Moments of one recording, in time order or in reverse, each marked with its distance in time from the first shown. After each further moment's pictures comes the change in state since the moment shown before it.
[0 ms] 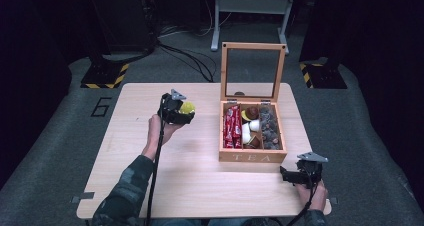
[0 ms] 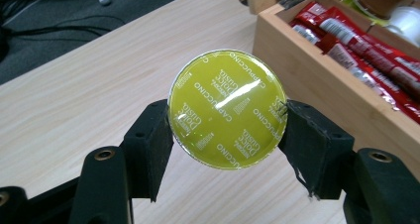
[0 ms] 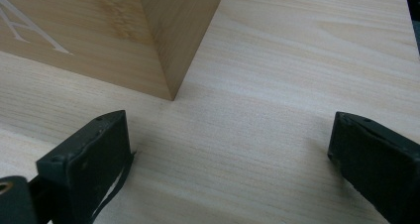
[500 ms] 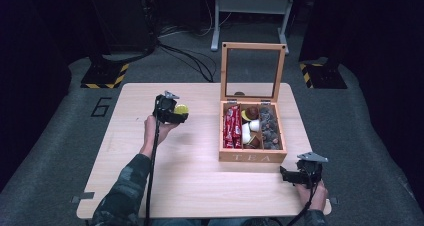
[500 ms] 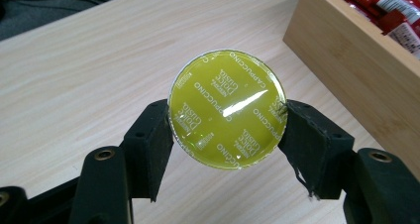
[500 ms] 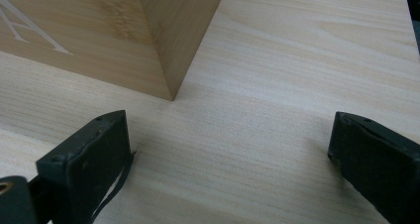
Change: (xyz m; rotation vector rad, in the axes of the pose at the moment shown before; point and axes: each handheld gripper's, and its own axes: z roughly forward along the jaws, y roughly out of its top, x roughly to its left) left arm 0.027 -0.017 0.020 0.049 0.001 -0.096; right arm 0.000 0.000 0.000 0.000 0.000 0.000
